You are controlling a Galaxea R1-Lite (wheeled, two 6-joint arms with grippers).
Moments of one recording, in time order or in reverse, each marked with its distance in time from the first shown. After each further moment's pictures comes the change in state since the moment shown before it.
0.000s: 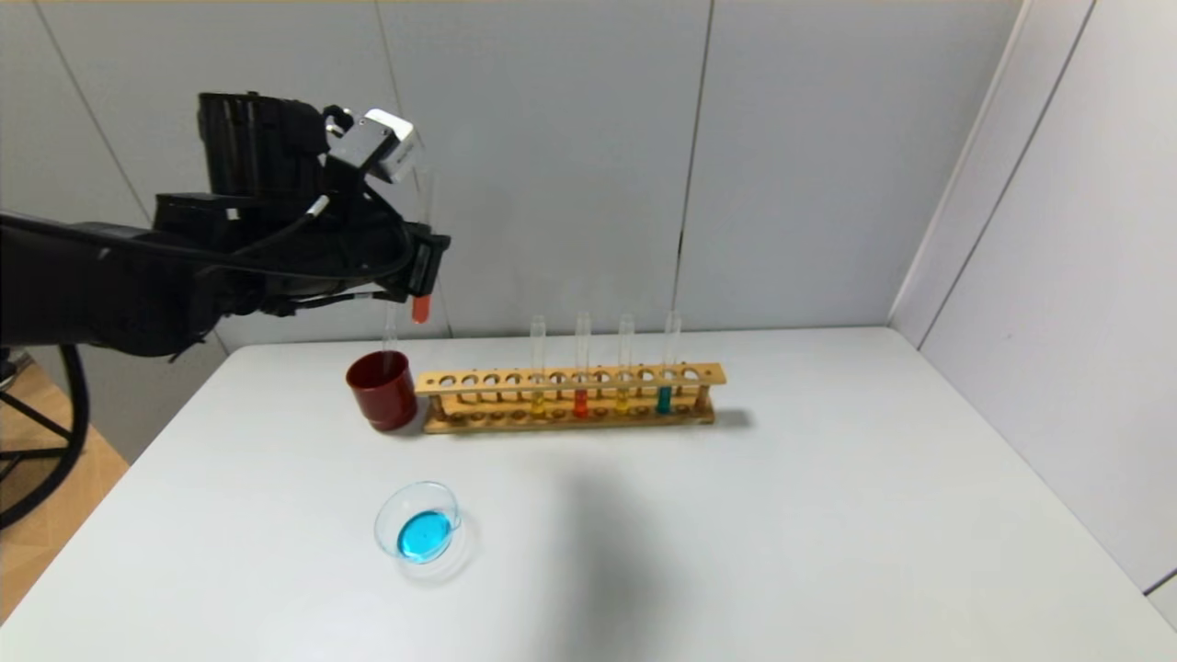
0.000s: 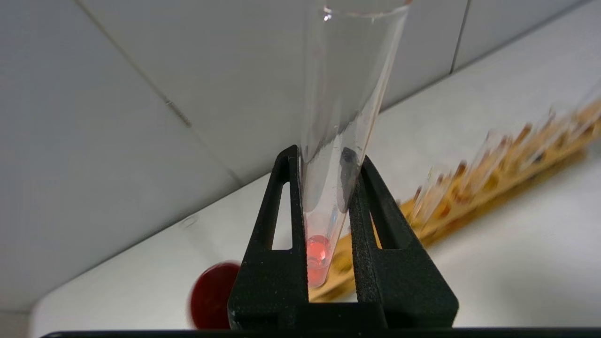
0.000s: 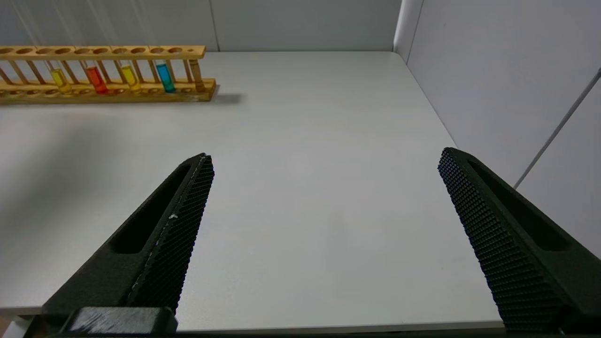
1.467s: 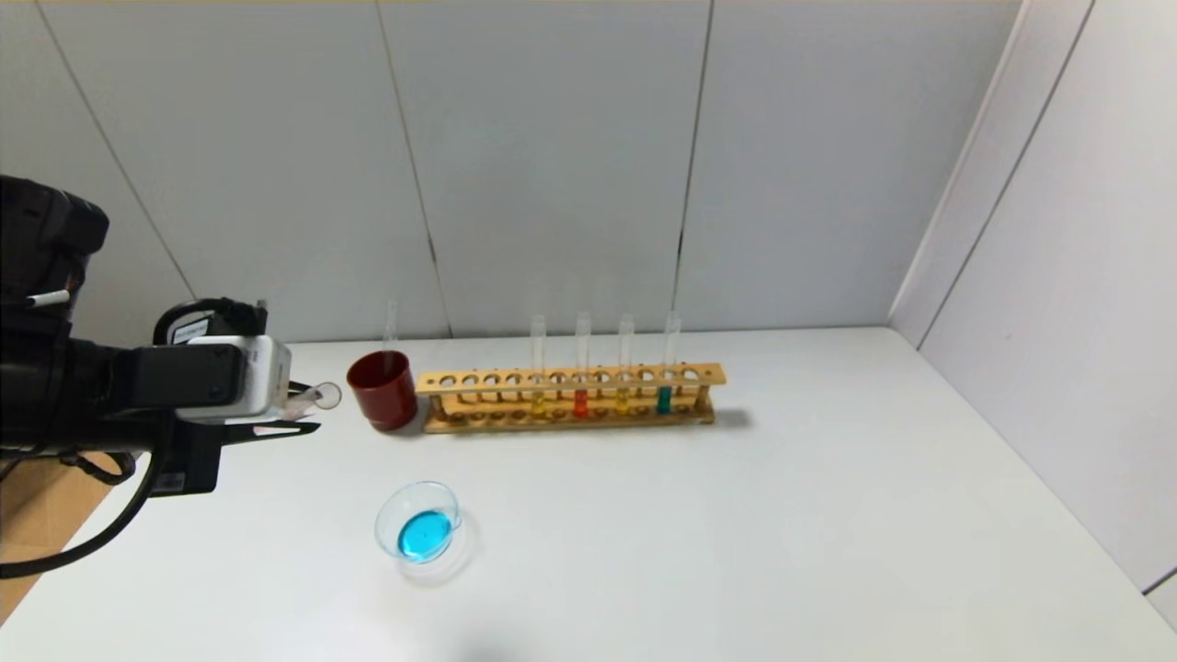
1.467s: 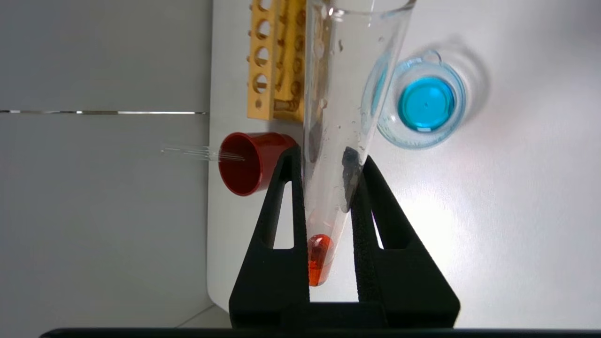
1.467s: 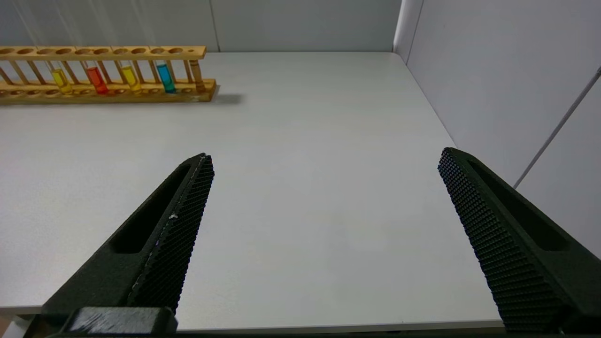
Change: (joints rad) left arm 0.239 -0.368 0.255 0.643 -0.395 1.092; right arm 0.000 0.000 0.000 0.000 0.000 0.000
